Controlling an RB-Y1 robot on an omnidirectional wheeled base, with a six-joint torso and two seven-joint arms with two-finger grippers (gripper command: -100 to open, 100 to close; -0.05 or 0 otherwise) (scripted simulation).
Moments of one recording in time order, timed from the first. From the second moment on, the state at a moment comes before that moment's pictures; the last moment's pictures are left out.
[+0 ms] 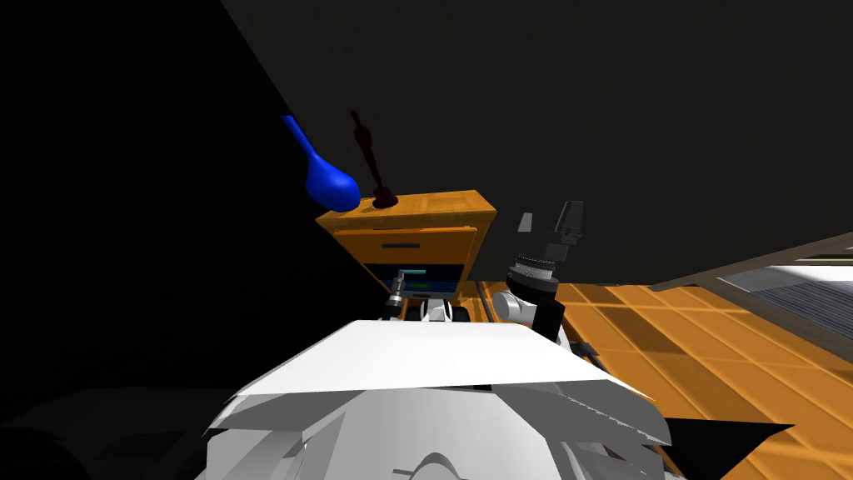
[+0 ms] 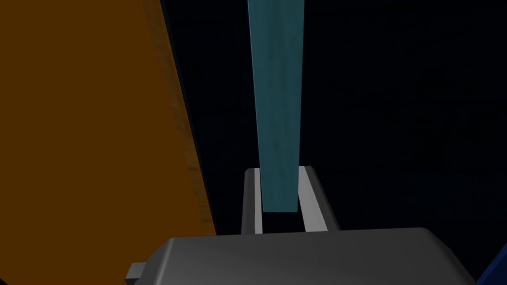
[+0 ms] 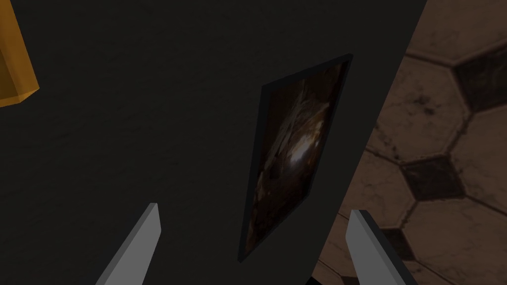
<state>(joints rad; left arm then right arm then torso) 0.27 0.06 -0.15 -1.14 0.04 -0.77 -0.02 0.46 0.04 0.02 -2.31 -0.12 -0.59 0.11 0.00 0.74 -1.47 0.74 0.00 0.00</state>
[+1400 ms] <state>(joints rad) 0.30 0.08 -0.17 -1.34 0.04 -0.59 0.00 0.46 0.04 0.02 -2.31 -0.12 -0.59 0.11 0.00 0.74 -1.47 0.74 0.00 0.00</state>
